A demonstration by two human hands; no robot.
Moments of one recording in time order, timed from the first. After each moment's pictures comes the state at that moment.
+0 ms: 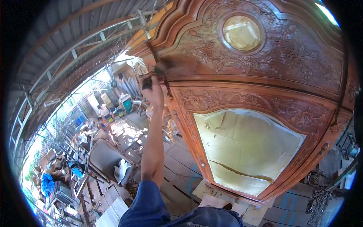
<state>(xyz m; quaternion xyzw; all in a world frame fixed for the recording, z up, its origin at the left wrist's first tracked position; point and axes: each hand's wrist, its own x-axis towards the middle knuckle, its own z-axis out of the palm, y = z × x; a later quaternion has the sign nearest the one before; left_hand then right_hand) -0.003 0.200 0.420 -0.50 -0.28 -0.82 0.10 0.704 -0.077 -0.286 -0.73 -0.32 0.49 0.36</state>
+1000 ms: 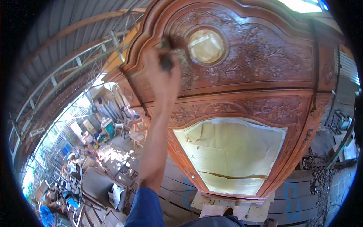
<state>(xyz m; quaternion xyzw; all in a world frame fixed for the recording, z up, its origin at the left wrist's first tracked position) 0.183 0.195 0.526 -0.61 -0.26 -0.62 0.42 0.664 -0.094 -0.229 -0.70 -0.19 0.61 0.33</state>
